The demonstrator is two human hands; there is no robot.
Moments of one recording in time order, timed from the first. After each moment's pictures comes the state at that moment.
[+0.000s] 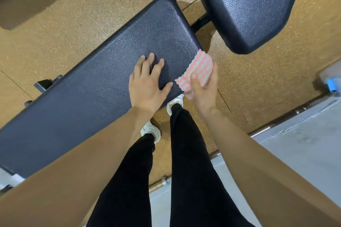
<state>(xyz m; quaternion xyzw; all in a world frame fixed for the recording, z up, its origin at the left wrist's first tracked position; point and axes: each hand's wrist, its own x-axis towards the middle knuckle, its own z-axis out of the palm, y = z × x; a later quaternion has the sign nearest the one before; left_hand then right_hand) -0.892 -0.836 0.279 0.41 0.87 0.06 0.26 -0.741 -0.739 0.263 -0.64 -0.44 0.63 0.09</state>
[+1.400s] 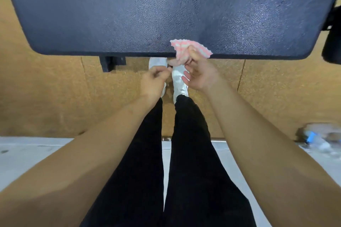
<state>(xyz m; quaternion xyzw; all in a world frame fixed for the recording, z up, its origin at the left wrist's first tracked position) -0.824 -1.114 0.291 -0.28 0.75 0.44 0.41 -0.825 -0.957 0.271 -0.63 -0.27 0.66 -0.31</state>
